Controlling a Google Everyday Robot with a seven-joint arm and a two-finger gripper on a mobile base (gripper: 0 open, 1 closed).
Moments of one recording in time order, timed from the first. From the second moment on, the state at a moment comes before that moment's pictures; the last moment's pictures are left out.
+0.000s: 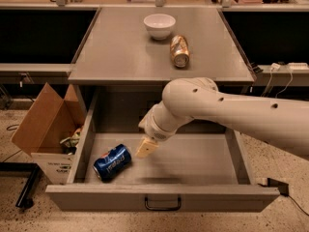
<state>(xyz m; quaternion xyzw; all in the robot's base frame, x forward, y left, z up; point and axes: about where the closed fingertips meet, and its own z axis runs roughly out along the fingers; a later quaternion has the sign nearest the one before) 0.529 0.023 0.692 -0.65 0.71 0.11 0.24</state>
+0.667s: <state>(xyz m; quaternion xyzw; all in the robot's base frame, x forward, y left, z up) 0.529 0.091 0.647 -0.72 0.65 0.12 0.21</state>
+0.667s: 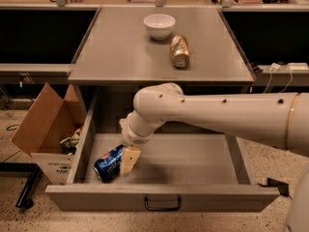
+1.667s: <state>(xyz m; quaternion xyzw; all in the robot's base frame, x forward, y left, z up) 0.527 0.112 0.610 -0.74 0.64 0.10 0.18</state>
